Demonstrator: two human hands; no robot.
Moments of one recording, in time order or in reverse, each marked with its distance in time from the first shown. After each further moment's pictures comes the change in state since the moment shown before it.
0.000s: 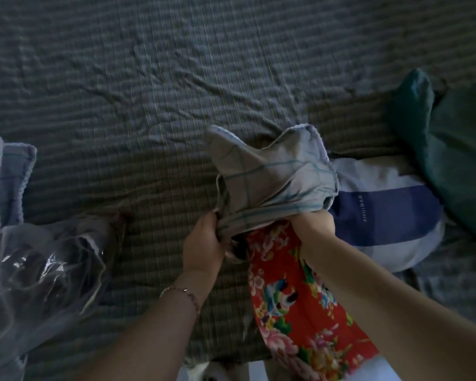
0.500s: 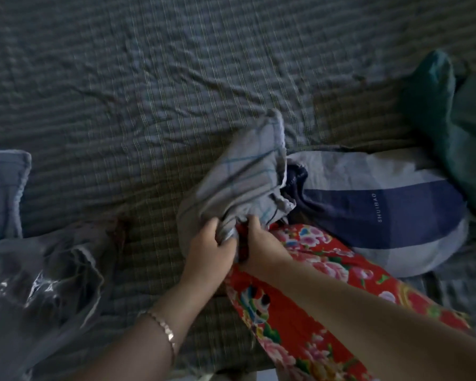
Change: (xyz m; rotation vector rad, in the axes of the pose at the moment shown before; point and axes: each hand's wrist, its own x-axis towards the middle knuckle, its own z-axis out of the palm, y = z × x) left_hand 0.004 0.024 -0.014 -0.251 -0.166 -0.204; right_hand -0.006 0.000 0.066 -0.294 -0.394 -0.380
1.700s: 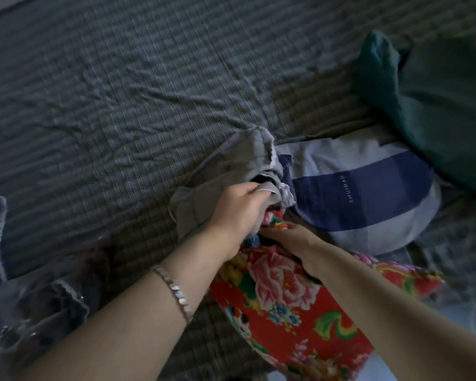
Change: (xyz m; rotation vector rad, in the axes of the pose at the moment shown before) left_hand 0.009 0.106 0.041 -0.343 -0.285 -0.033; right_hand -0.043 0.043 -0.061 1.092 0.049 0.498
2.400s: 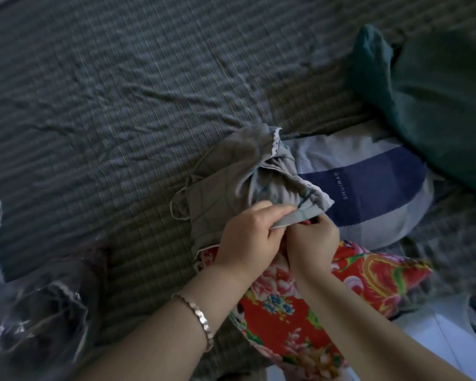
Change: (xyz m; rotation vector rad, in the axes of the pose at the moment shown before) left_hand -0.011 -0.041 0.011 0.629 -0.047 0.755; right_hand -0.008 0.020 0.005 0.157 0.681 -0.491
